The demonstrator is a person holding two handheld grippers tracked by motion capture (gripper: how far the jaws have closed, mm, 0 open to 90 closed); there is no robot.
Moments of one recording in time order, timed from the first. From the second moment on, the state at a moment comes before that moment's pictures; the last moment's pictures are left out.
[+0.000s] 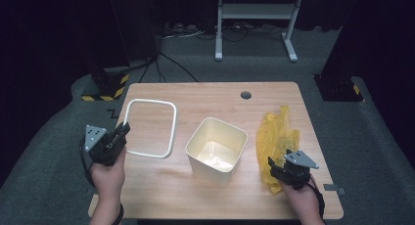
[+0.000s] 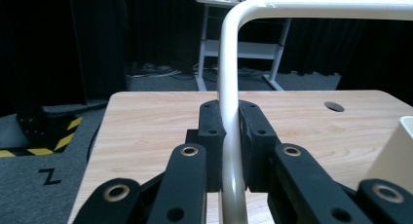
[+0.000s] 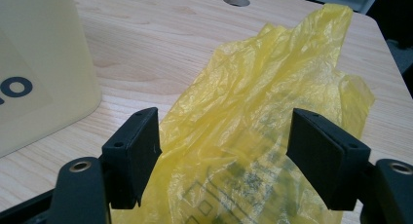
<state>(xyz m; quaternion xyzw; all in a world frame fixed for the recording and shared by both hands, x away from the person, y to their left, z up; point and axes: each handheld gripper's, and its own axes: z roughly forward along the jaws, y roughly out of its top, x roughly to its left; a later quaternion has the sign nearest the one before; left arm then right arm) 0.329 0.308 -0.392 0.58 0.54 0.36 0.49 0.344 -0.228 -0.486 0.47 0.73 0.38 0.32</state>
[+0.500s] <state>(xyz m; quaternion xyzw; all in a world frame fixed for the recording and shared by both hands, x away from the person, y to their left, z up) 0.336 0.316 -0.410 0.59 0.56 0.36 0.46 0.344 -0.227 -0.486 0.46 0.74 0.38 0.32</state>
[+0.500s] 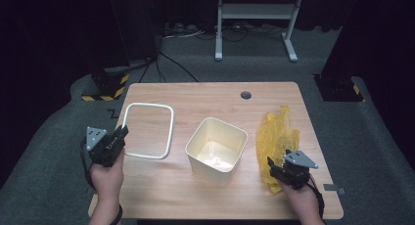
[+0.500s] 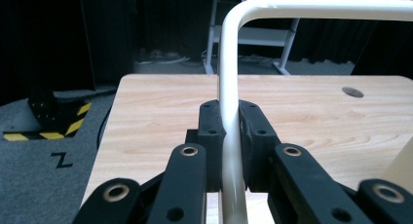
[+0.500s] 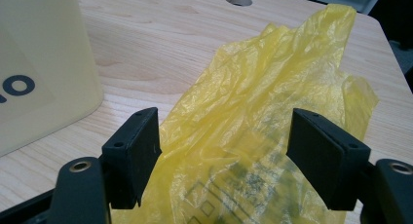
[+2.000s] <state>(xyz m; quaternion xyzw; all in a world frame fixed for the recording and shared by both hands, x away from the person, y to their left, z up) 0.373 0.336 -0.503 0.64 0.64 0.26 0.33 0.344 -0.224 -0.489 0.46 0.74 0.38 0.31</state>
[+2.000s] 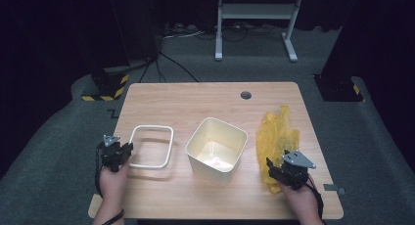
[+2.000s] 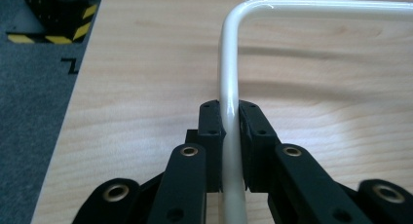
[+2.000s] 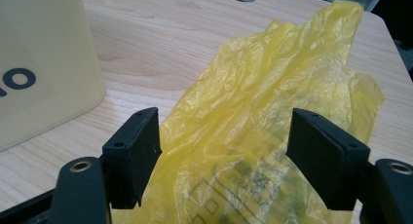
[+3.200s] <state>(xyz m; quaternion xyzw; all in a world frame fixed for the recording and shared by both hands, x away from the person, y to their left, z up) 0.375 0.309 -0.496 0.67 0.63 0.28 0.27 0.348 -0.241 -0.485 0.48 0.73 0.37 0.31</state>
